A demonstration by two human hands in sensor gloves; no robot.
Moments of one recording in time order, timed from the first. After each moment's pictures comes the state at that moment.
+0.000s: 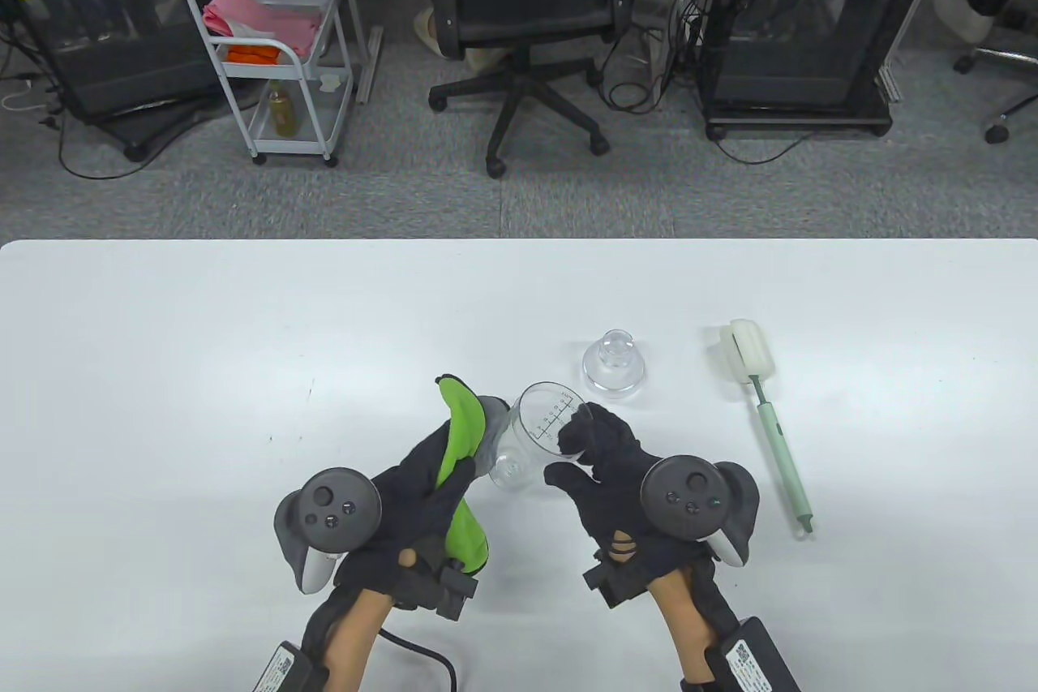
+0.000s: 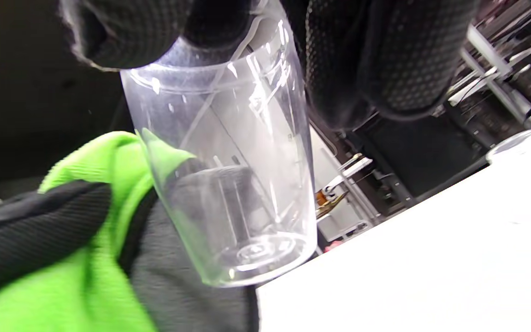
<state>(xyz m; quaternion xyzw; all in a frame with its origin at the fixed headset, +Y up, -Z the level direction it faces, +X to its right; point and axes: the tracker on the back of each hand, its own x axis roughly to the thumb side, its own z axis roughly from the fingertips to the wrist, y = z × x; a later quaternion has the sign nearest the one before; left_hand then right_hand) -0.177 -0.675 -0.258 0.10 -0.12 0.47 0.87 0.107 -0.655 -0.264 0.17 -0.12 0.91 0.37</state>
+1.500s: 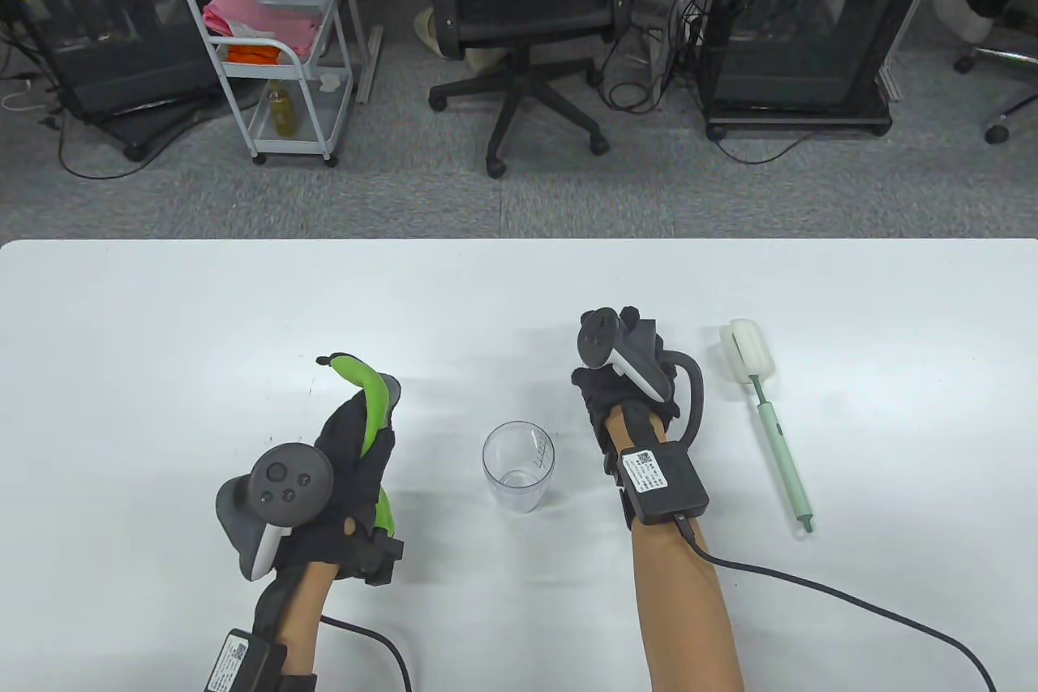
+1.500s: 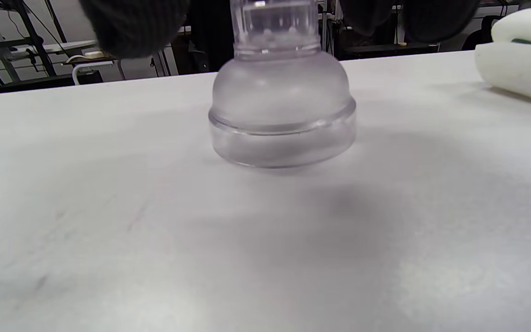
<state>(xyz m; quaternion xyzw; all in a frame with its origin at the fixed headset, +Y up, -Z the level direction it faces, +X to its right) -0.234 -0.679 -0.275 0.11 0.00 0.33 0.94 0.104 -0.741 -0.442 -0.06 0.11 0.99 0.07</state>
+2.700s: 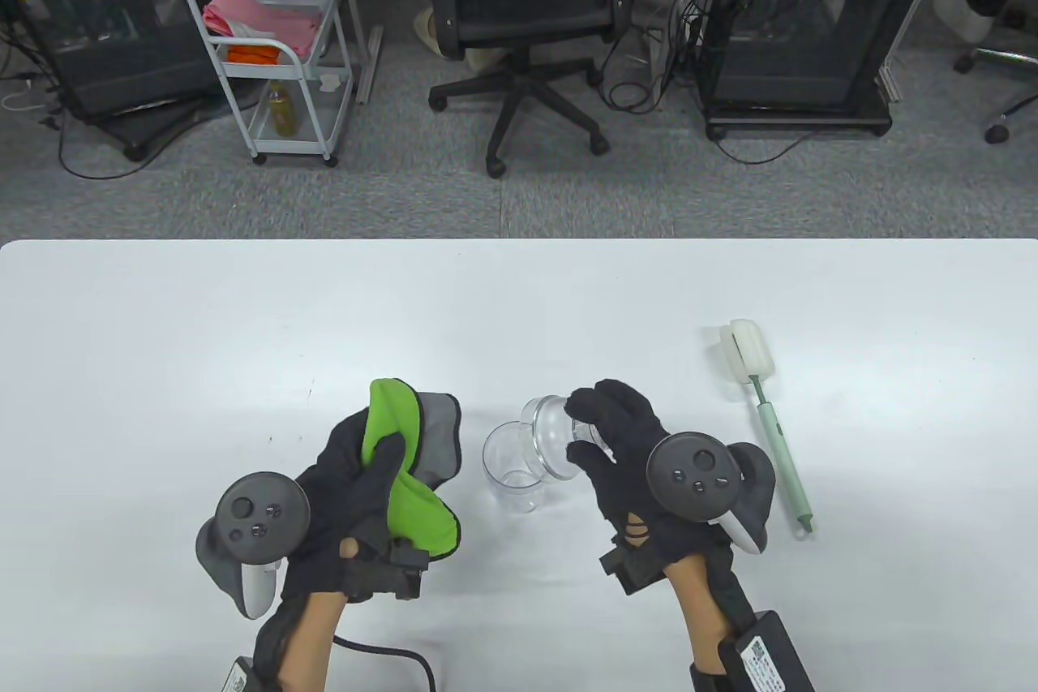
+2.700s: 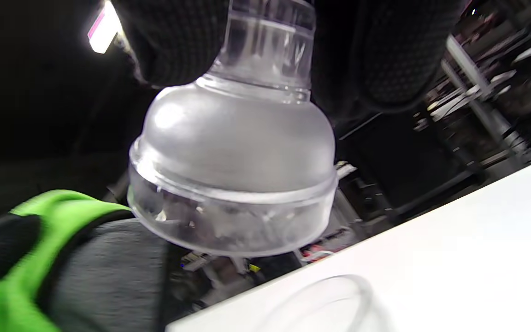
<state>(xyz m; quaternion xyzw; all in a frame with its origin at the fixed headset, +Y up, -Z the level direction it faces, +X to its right) -0.217 -0.651 -0.241 0.14 0.00 0.49 0.86 0.113 -0.629 -0.264 0.17 -0.13 0.89 0.39</state>
